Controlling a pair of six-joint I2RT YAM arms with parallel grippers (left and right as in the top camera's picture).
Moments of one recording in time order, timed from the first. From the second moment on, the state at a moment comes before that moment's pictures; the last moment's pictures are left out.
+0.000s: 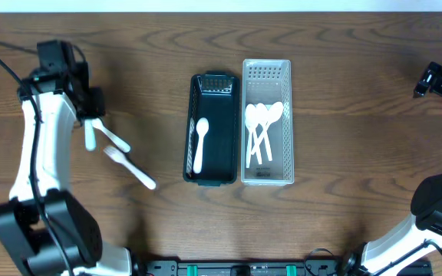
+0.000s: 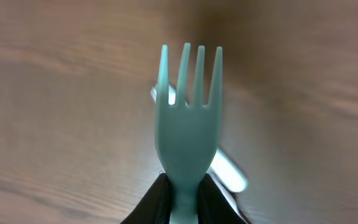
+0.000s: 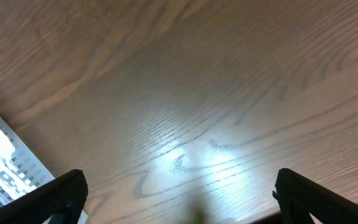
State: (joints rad) left arm 0.19 1.67 1.43 -0.95 -0.11 0.09; right arm -0.44 1.92 2.08 -1.59 -0.01 0.15
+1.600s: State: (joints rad) left arm -0.49 2.00 1.60 -1.03 0.00 -0.07; right arm -0.44 1.92 2.08 -1.60 -0.01 0.15
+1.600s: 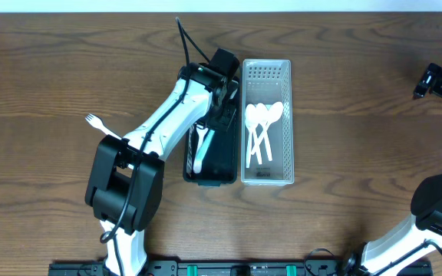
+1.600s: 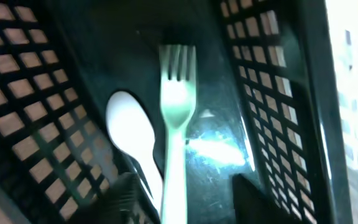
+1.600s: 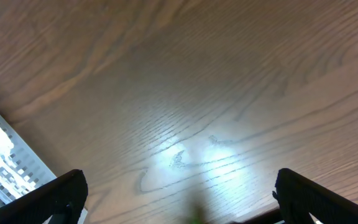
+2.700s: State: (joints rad) left arm 0.06 1.61 1.22 -1.07 -0.08 -1.07; right arm -0.44 1.92 2.08 -1.58 -0.03 0.15
